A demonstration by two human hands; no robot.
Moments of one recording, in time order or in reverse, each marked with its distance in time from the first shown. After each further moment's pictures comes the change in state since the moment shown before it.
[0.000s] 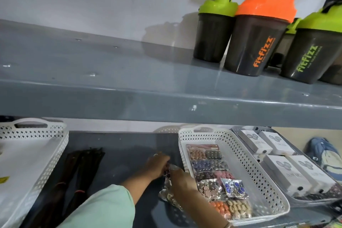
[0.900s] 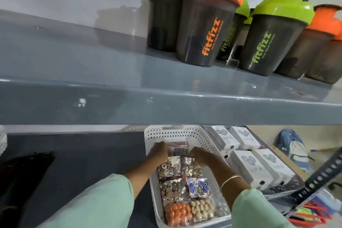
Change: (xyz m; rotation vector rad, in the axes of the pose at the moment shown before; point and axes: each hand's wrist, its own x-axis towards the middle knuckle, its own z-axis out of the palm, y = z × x) left_hand 0.068 0.121 0.026 -0.149 -0.059 -0.069; right_hand 0.056 0.189 -0.072 -0.106 -0.147 0.092
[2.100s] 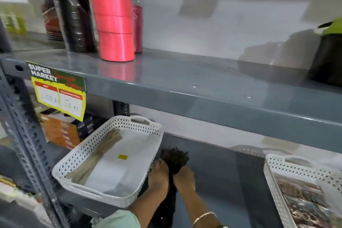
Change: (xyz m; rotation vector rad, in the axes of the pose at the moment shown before) left_hand -0.195 -0.267 -0.135 0.073 0.556 -0.657; right_hand -0.038 -0.421 0.080 0.715 0.047 -0.006
